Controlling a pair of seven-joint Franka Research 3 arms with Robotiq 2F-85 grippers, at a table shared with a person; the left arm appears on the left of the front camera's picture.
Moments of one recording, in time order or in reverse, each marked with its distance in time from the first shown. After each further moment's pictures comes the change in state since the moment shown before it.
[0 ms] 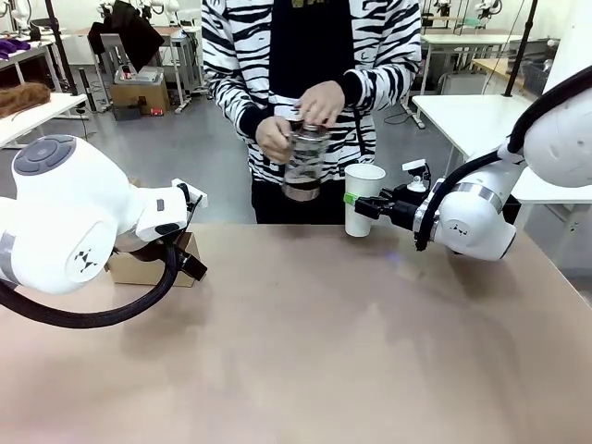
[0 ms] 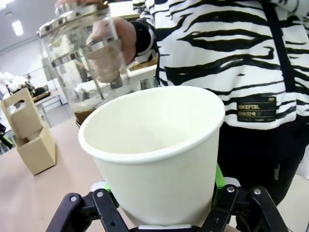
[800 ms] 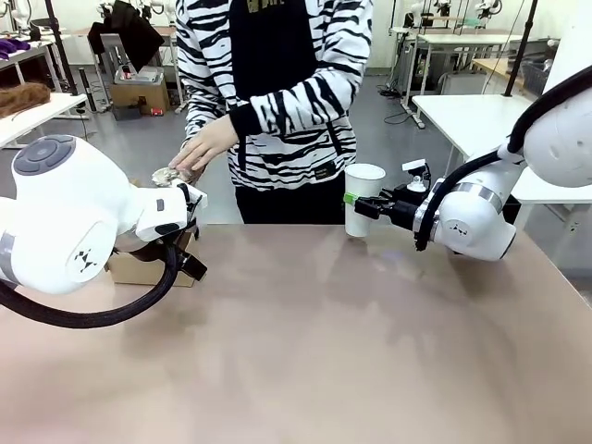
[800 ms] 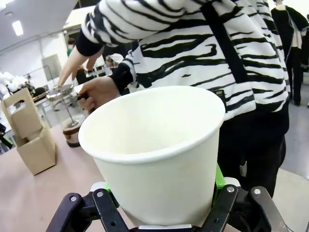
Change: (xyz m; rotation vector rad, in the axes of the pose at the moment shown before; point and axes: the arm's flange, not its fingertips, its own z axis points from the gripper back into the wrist) left arm 0.000 0.000 0.000 0.000 0.000 0.000; right arm 0.000 0.000 0.000 0.000 0.000 0.000
